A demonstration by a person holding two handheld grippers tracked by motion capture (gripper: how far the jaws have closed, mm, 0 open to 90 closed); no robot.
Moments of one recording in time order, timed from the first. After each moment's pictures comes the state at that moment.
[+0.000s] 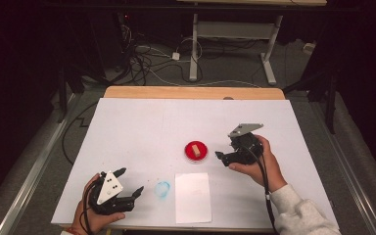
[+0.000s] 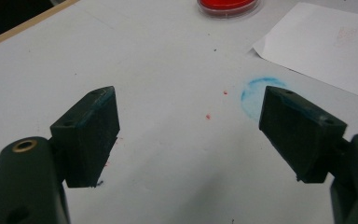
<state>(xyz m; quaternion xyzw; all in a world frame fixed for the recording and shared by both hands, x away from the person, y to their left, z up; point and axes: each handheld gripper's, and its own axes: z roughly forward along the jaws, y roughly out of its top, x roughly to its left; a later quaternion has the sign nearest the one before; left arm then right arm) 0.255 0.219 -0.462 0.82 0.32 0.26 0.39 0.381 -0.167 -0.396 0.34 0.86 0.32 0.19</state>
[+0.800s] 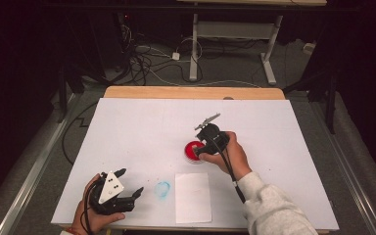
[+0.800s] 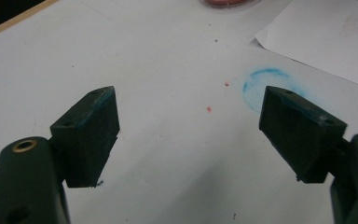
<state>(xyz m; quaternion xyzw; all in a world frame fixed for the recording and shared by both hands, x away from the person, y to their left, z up) 0.256 0.218 -0.465 0.83 0.32 0.26 0.38 0.419 -0.085 -0.413 0.37 0.89 0.23 0.15</state>
